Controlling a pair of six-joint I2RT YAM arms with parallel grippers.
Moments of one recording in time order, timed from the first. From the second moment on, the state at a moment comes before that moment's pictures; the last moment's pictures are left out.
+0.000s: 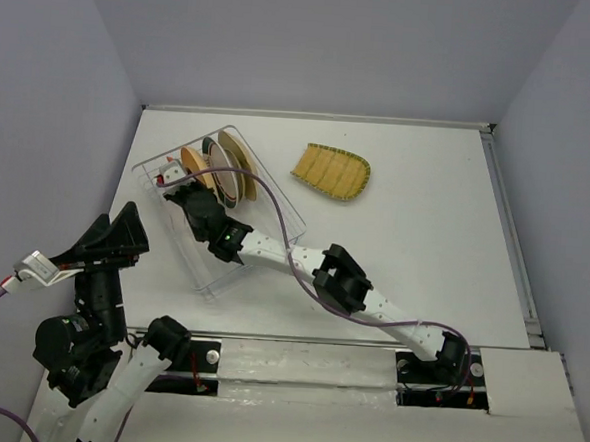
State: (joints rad) left arm -0.56 0.00 0.68 -0.13 -0.73 -0.38; right arm 1.16 2.76 2.55 0.41 0.66 -0.43
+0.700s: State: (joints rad) left arm -0.56 0.00 0.67 -0.13 -0.73 -0.38; right arm 1.18 2.26 2.01 0.25 0.63 -0.16
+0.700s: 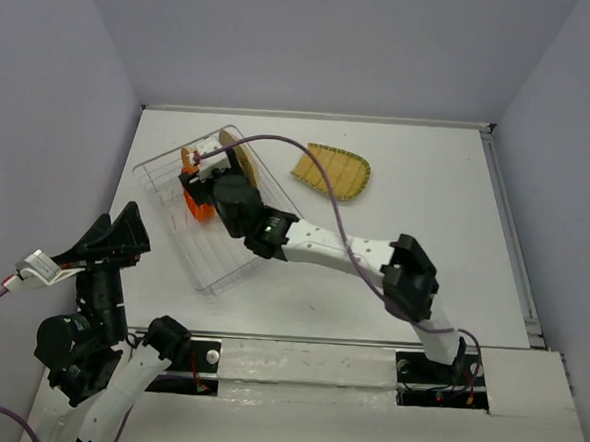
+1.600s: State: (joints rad) left arm -0.56 0.07 0.66 -0.16 -0.65 -0.39; right arm 0.90 1.58 1.05 -0.09 0.31 0.69
